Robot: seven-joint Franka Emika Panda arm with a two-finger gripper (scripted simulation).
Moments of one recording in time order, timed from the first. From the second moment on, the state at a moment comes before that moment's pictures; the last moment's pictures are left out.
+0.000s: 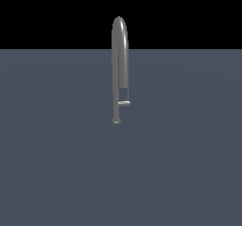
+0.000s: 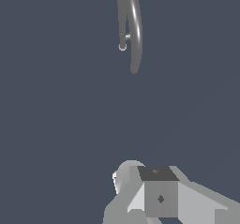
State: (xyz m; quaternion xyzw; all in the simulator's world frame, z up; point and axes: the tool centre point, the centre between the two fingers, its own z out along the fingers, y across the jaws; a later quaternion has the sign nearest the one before) arm -0.245 0.010 0.484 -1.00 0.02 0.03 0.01
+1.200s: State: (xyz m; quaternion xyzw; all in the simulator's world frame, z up) arm -0.122 0.008 0.443 -0.96 0.15 0.18 0.14
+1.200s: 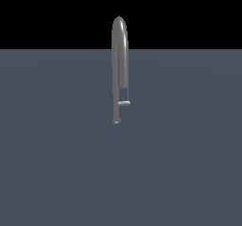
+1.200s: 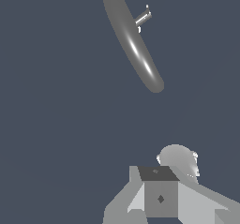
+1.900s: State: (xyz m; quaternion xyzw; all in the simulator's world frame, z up) arm -0.049 -0.004 0.393 -0.90 0.24 0.29 0.23
